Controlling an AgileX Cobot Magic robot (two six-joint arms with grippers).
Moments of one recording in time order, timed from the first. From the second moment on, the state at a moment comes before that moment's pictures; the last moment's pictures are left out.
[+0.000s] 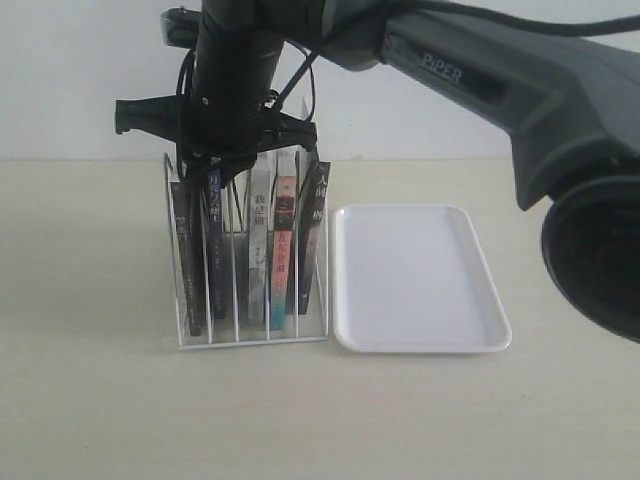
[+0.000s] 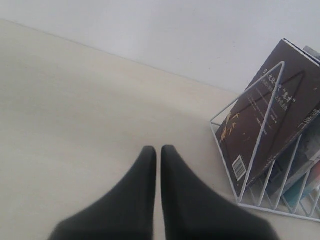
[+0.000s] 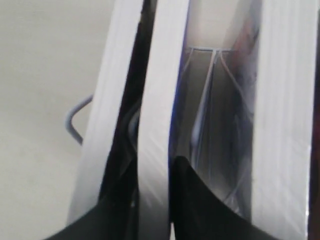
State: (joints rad) left arm -0.04 0.00 0.00 0.16 0.30 -0.48; right arm 0.80 2.29 -2.32 0.00 1.16 0.55
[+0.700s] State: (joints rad) left arm -0.04 0.00 0.00 0.16 0.30 -0.48; right arm 0.80 2.26 -2.31 -0.01 1.17 0.55
